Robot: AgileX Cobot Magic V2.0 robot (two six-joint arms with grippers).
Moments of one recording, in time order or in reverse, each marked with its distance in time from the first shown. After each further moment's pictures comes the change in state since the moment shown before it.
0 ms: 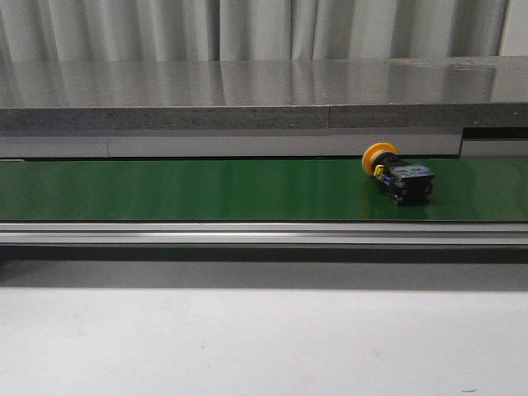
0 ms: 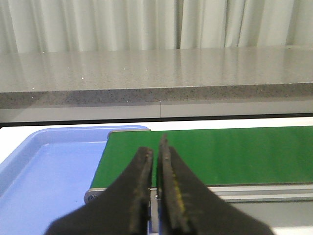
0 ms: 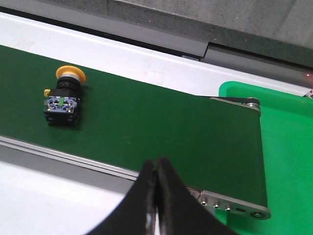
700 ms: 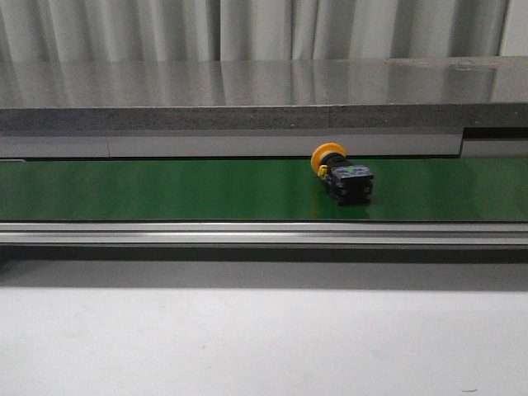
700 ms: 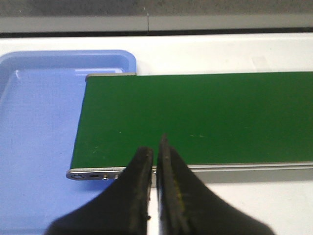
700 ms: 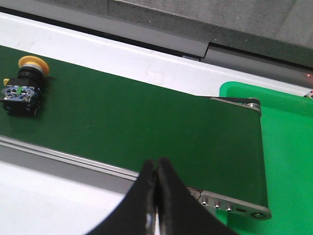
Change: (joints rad) left arm 0.000 0.816 -0.654 -0.031 0.411 0.000; right arm 0.000 0.000 0.000 0.002 0.000 0.000
